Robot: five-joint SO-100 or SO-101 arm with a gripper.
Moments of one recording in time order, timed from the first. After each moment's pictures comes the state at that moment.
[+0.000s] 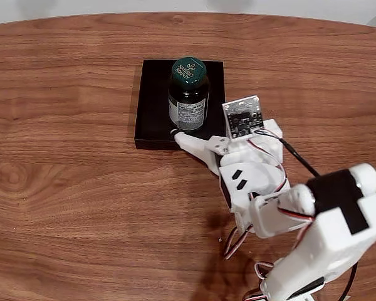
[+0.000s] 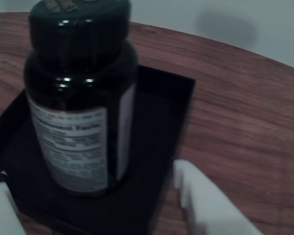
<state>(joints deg) -12.0 87.0 161.2 -63.4 186.6</state>
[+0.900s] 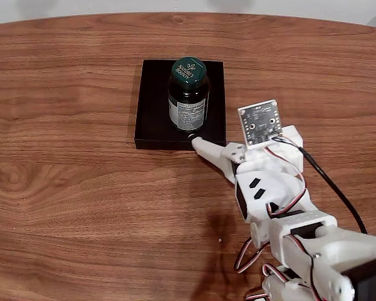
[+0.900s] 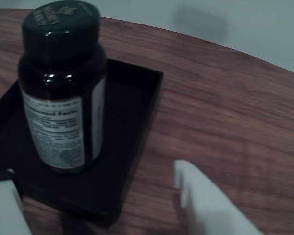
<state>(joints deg) -8.4 119.4 172.9 -41.4 189.9</state>
